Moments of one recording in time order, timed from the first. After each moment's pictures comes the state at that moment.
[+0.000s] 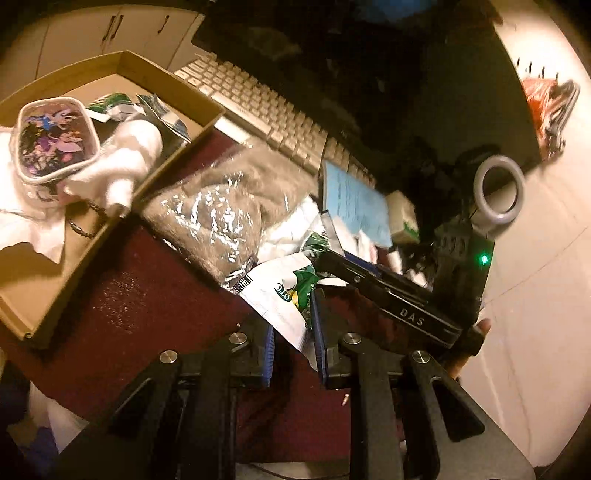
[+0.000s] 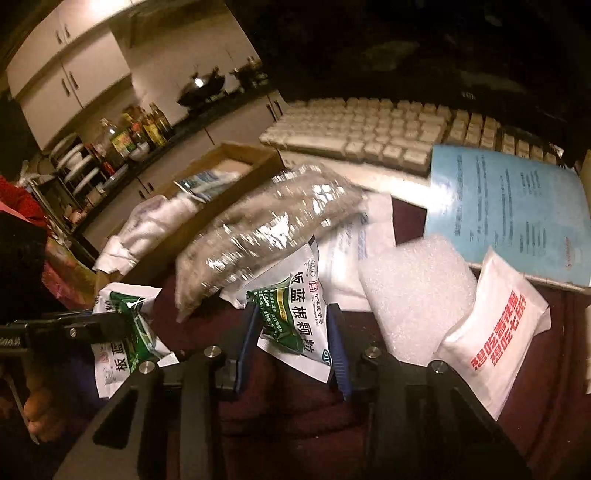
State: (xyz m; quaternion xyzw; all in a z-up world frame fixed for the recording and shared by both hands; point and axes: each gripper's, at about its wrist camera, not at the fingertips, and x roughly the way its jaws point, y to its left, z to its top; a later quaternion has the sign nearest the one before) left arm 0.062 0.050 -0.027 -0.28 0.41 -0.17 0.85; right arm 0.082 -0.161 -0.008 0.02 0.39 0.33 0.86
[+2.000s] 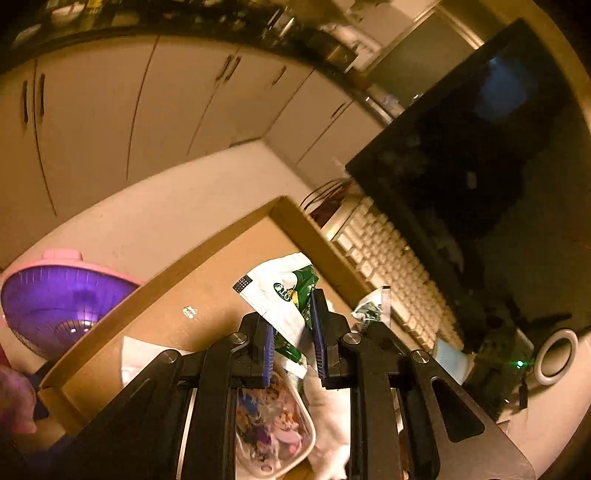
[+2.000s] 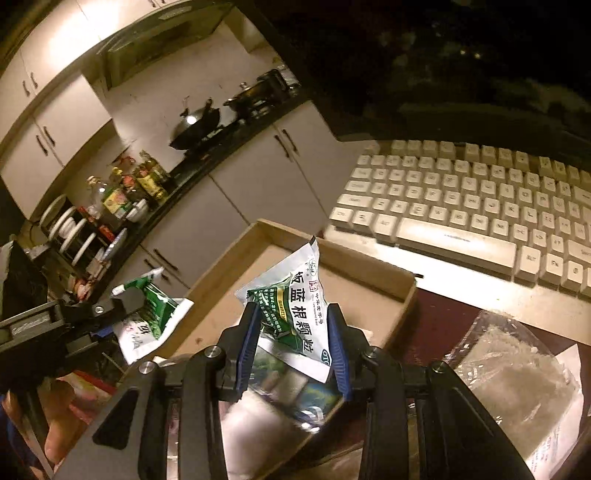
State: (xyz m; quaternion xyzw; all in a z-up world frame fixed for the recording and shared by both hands) left arm 0.171 0.245 0.007 -0.34 0.38 0.04 0.86; right arm 0.193 0.005 0.007 0.11 0.40 0.31 0.85
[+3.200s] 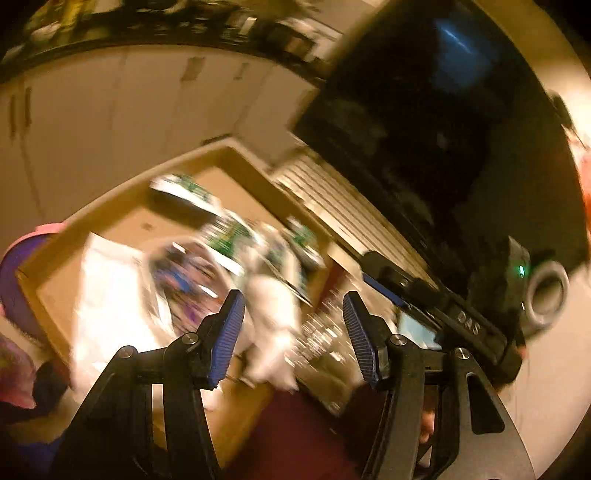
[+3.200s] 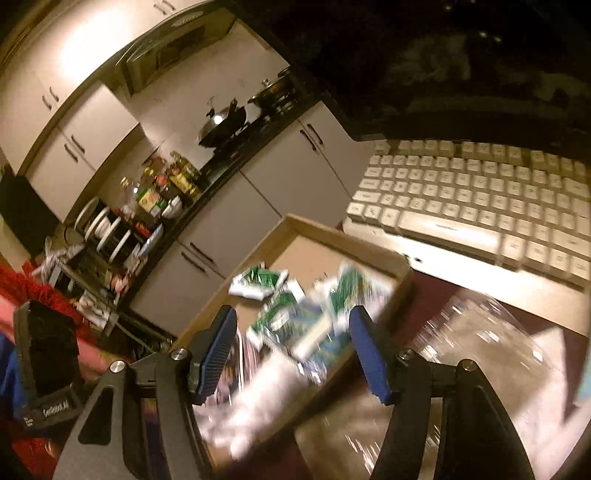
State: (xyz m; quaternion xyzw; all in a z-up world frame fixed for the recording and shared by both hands) left arm 0.096 0.149 0.019 -0.29 0.37 -0.02 0.88; right arm 0.162 -0.051 0.040 0.13 0.41 0.38 0.82
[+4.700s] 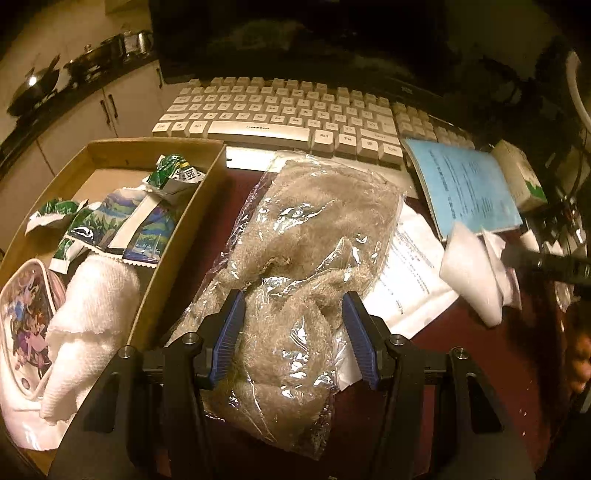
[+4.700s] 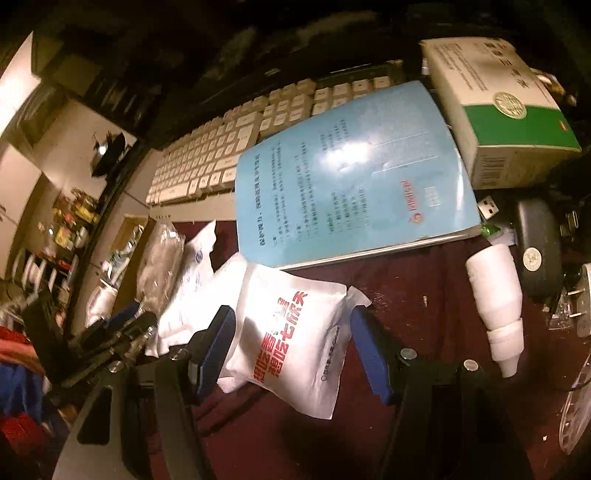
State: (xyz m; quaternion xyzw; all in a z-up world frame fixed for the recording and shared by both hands) left arm 0.173 0.000 -0.061 -0.02 0.45 -0.03 0.89; right arm 0.132 -0.274 -0.020 0.15 0.49 0.18 0.84
